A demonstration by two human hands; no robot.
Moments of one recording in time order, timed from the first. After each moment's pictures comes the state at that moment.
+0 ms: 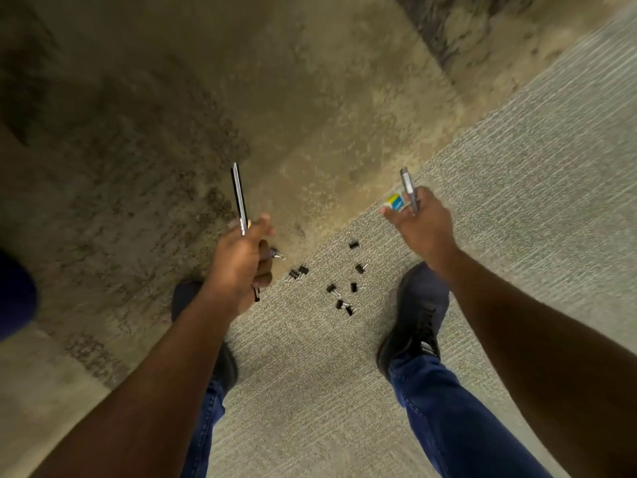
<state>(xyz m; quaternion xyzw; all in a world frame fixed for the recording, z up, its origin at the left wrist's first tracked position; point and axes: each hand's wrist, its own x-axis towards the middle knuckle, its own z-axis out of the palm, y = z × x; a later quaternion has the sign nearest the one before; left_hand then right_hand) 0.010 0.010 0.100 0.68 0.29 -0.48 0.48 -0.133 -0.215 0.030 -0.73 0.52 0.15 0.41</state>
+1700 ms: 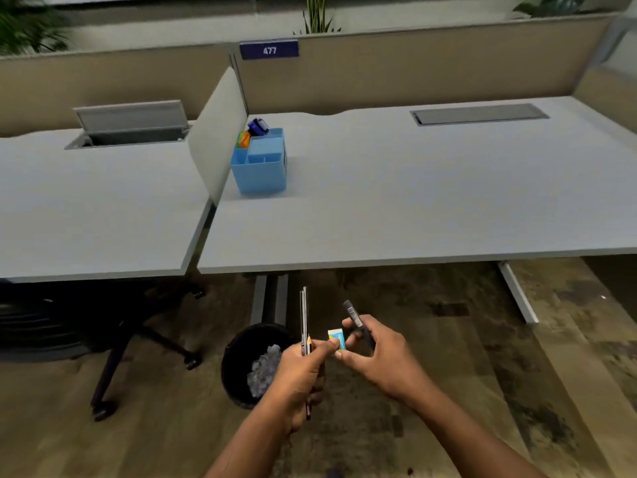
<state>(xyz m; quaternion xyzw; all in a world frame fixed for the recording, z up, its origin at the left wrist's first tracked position) 0.055 0.357 0.804 0.59 0.20 -0.22 0.75 0.071 0.194 0.813 -0.86 -0.03 0.12 0.49</state>
